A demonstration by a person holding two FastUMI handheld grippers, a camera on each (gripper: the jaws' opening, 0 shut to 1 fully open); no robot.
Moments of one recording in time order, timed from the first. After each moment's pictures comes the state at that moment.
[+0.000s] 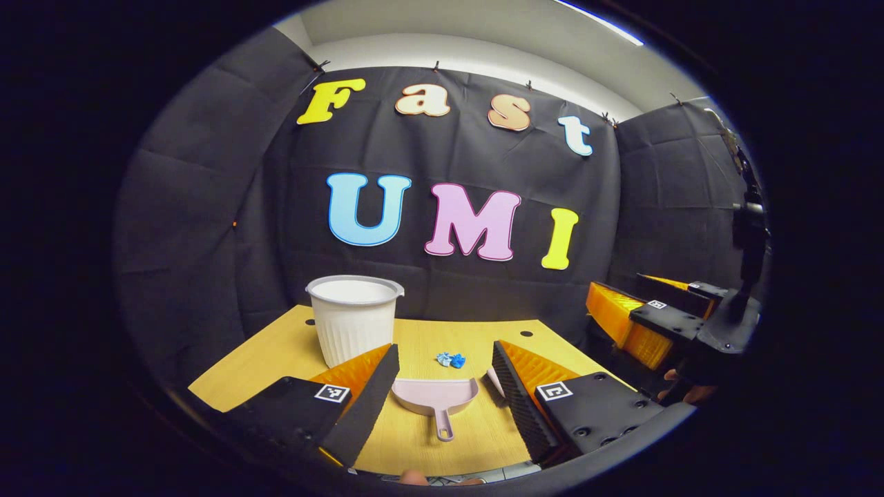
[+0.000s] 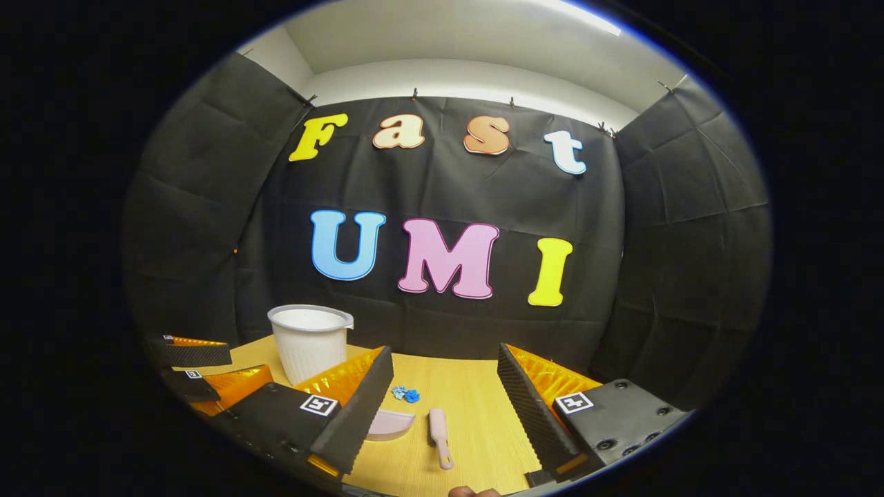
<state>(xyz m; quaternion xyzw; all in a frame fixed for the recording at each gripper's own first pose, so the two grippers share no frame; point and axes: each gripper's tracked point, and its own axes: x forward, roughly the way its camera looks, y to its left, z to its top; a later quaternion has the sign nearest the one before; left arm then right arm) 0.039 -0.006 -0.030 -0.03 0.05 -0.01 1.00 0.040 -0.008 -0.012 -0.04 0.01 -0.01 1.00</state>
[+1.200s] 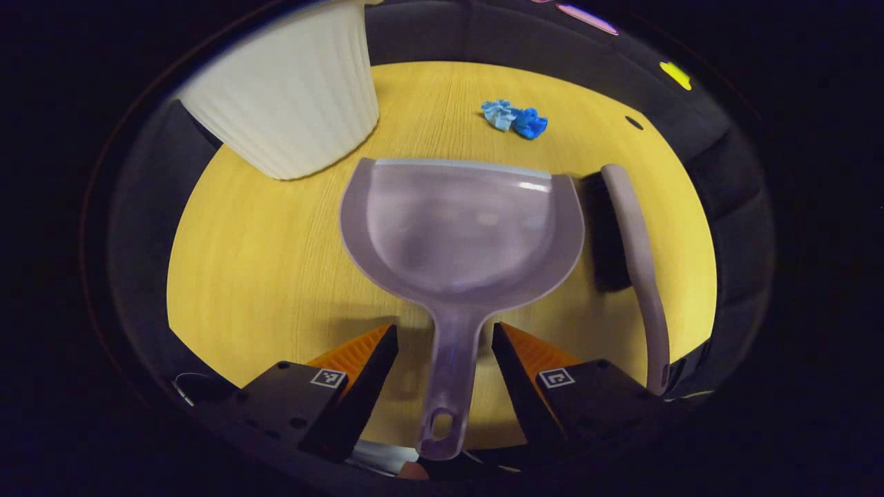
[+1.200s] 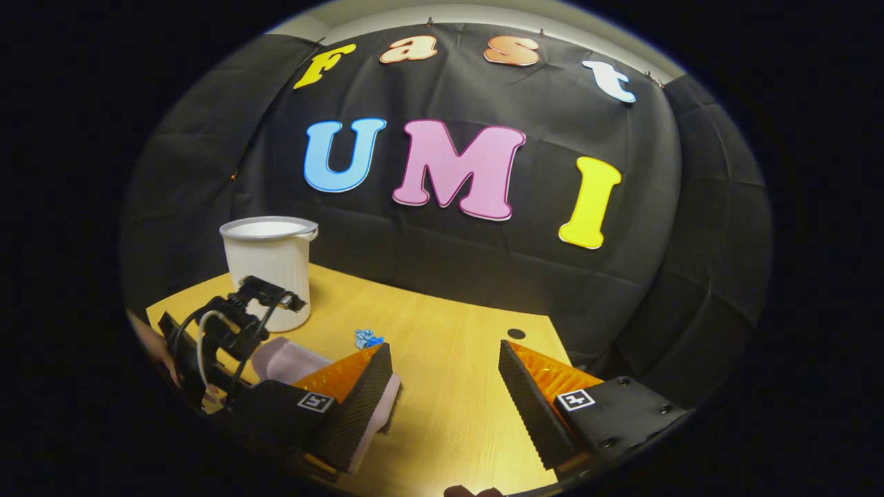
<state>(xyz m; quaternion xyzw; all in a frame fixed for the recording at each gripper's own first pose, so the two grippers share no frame) 0.188 -0.020 -0.294 -0.07 0.62 0.07 0.78 0.180 -0.098 -0.181 -0.08 0.19 0.08 0.98</state>
